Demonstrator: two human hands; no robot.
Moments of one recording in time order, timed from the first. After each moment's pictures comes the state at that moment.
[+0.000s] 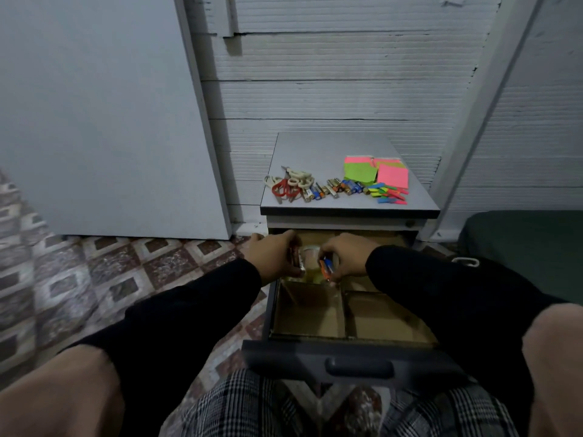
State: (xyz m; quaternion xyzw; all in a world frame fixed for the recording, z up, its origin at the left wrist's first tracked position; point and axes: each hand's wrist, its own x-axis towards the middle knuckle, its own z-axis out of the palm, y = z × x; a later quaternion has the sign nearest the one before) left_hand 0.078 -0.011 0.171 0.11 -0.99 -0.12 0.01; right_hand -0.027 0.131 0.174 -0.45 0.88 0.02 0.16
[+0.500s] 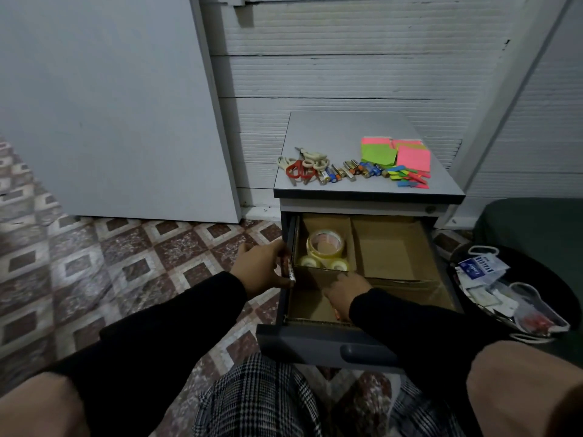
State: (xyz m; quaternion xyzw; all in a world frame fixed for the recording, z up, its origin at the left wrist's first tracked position) left_hand 0.120 -0.039 0.127 0.13 -0.98 -0.16 0.01; right_hand 0.015 0.124 0.073 -0.51 0.80 0.30 0.10
